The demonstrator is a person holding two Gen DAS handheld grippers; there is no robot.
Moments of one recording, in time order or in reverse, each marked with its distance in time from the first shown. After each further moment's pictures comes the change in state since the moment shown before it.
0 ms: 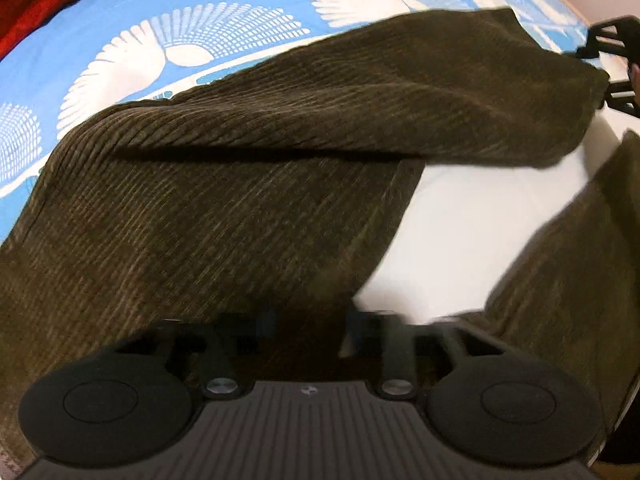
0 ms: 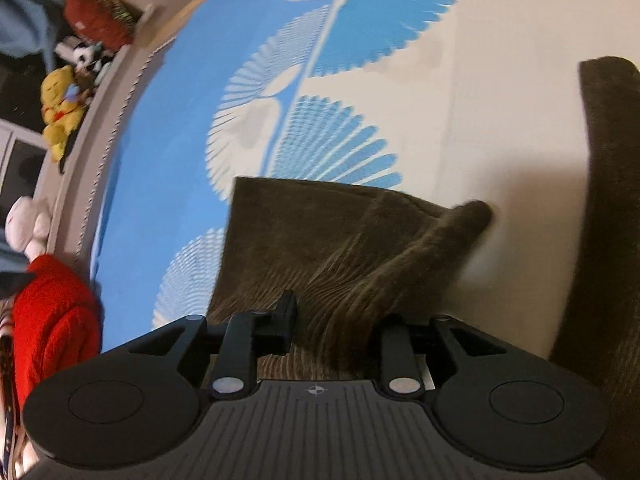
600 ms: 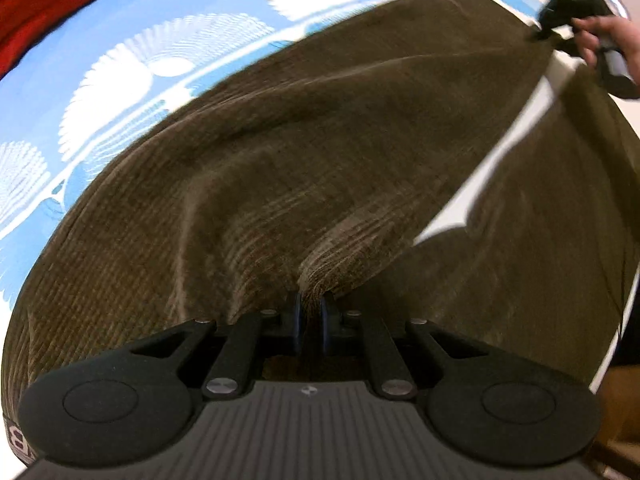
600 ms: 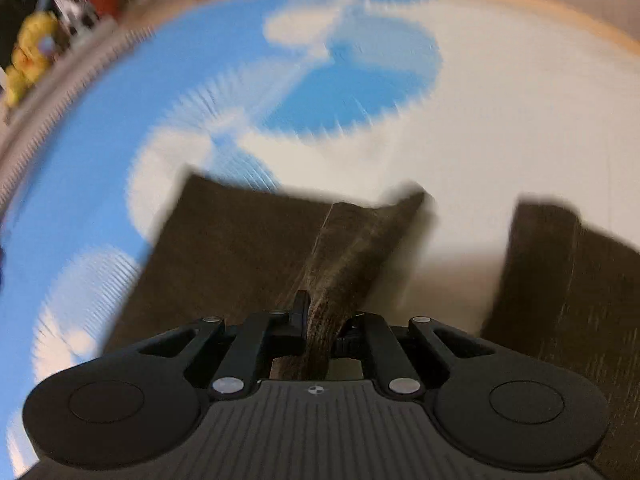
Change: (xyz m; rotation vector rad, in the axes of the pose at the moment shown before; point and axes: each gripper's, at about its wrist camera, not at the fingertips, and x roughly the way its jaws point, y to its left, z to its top) left arm -0.034 0.023 -0.031 0.214 0.022 -0.036; right arm 0.003 -0.015 0.018 -0.285 -0.120 -0.292
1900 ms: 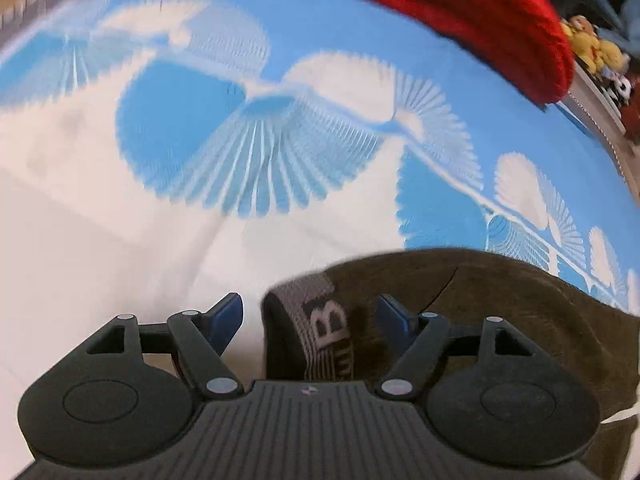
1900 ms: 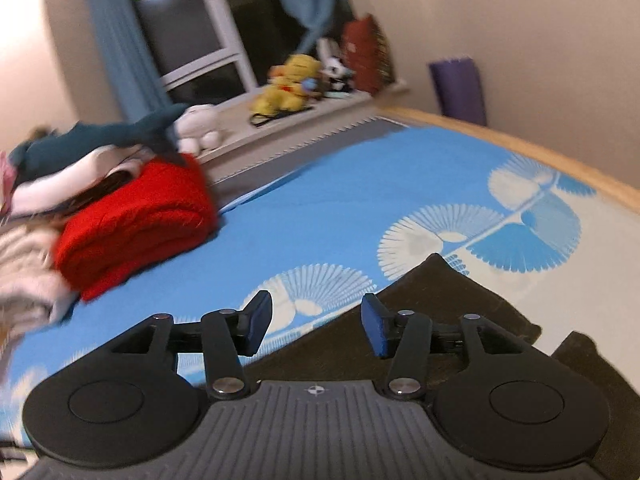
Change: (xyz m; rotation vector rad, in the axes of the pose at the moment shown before) left arm -0.061 0.270 -0.204 -1.050 -0.210 0.137; right arm -0.247 0.013 -0.080 -0.506 -0.324 0.522
